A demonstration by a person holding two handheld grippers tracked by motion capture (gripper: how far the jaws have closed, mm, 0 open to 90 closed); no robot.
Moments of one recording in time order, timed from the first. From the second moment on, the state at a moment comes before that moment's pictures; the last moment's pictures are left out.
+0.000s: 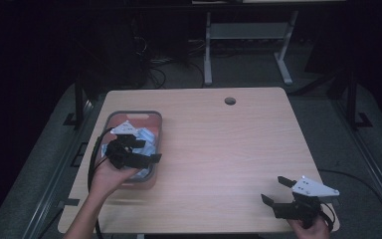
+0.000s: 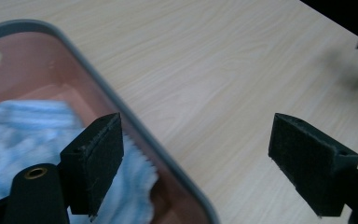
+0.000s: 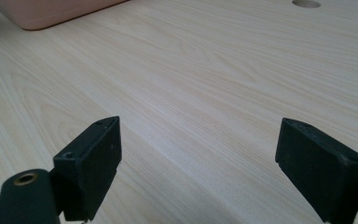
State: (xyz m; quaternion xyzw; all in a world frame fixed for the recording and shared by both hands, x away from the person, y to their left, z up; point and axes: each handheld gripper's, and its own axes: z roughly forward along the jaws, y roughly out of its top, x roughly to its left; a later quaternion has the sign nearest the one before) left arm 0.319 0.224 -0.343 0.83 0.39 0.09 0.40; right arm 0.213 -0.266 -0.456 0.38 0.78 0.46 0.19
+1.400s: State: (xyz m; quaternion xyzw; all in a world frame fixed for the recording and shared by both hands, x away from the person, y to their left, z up) left arm 0.392 0.249 -0.408 0.85 0.51 0.08 0.12; right arm 0.211 -0.264 -0.454 0.37 0.78 0.47 0.18
